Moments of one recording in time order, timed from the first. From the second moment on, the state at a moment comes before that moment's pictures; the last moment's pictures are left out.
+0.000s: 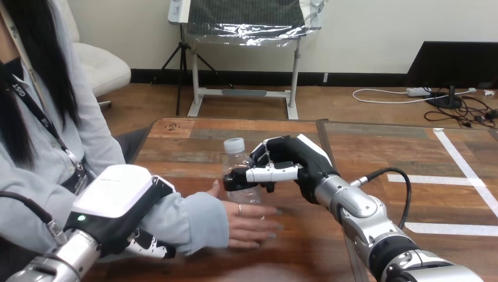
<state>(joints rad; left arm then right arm) 0.02 0.69 -0.17 0.09 0.72 -0.34 0.01 -0.81 -0.06 -0.09 1.36 -0.20 -0.38 0.28</state>
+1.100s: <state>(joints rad) -0.06 0.66 -0.18 0.23 0.71 -0.43 0.06 -0.75 -0.09 -0.12 1.36 -0.06 -0.51 0.50</state>
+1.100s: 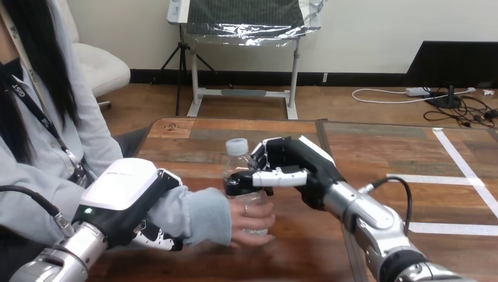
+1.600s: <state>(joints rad) -0.07 0.65 -0.18 0.26 0.71 -0.46 0.07 -0.70 -0.09 -0.14 1.35 0.01 -0.53 0.58</state>
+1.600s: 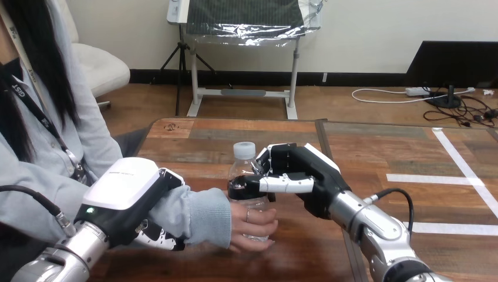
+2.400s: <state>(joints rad) -0.11 0.62 -0.19 0.29 0.71 -0.46 0.08 -0.67 -0.10 -0.17 1.31 0.08 -0.59 0.65</state>
